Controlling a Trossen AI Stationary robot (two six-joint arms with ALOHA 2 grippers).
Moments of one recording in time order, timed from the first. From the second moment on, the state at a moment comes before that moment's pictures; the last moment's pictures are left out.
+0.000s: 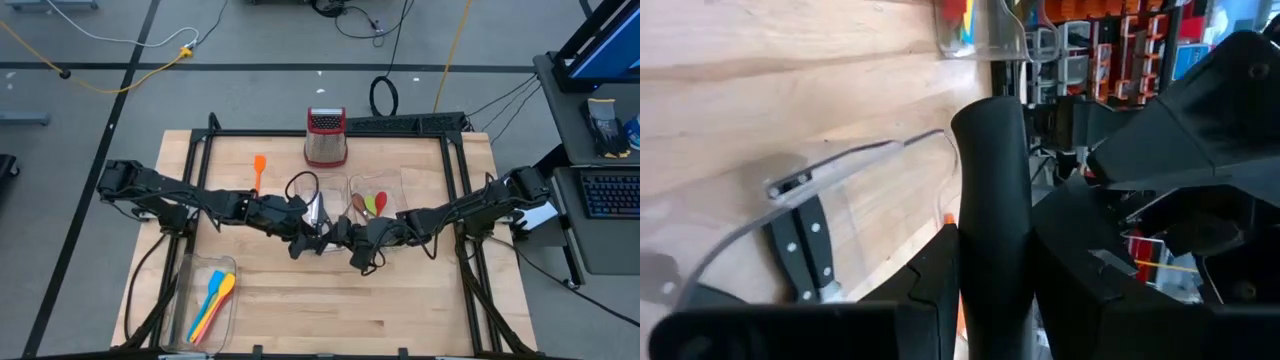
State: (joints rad) left arm -0.14 1.45 0.95 0.02 0.06 -0.77; right arm 0.27 1.53 0.90 0.23 0.26 -1.34
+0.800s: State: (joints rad) left arm -0.16 1.59 0.95 0.11 0.10 -0.74; right arm 0.25 1.53 0.90 0.22 0.25 -1.27
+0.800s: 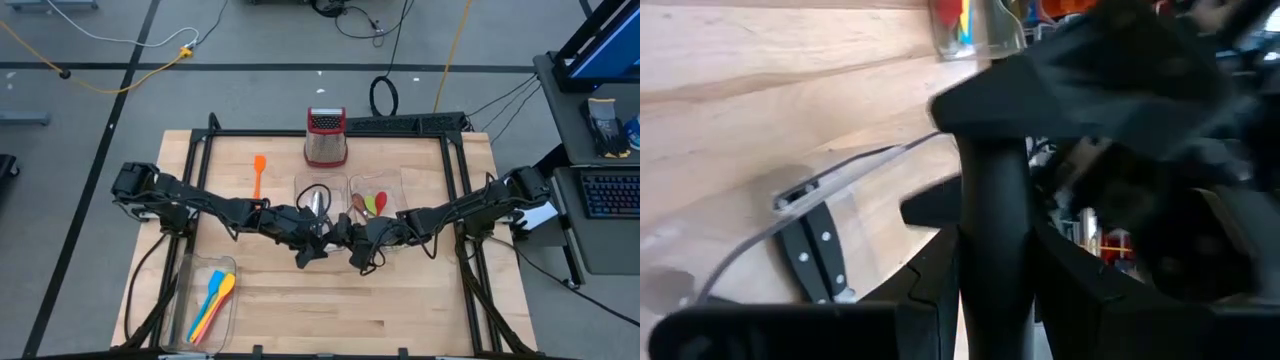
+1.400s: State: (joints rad) left arm -0.10 1.60 0.96 0.16 0.22 -0.67; right arm 0.25 1.53 0.90 0.18 0.18 -1.21
